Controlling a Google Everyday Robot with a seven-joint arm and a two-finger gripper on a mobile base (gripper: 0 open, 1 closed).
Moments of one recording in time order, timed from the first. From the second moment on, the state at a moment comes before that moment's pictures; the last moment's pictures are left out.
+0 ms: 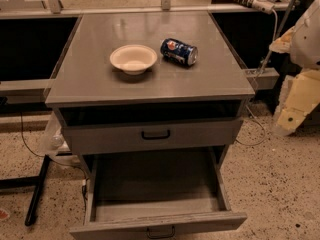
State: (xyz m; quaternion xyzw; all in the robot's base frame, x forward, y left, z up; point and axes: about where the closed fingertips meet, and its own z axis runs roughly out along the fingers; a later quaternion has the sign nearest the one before) arm 0.438 -0.216 0.977 -0.60 0.78 -0.04 0.16
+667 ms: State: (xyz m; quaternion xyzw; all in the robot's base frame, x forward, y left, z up) arm 0.428 -0.205 0.954 -0.62 0.76 -0.02 0.17
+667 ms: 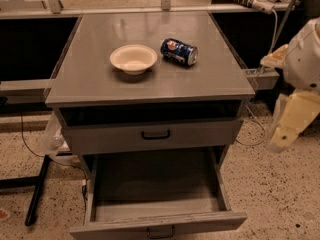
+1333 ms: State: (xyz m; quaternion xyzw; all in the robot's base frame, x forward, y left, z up) arm 0.390 -0.172 0.856 -0.65 0.73 0.05 0.20
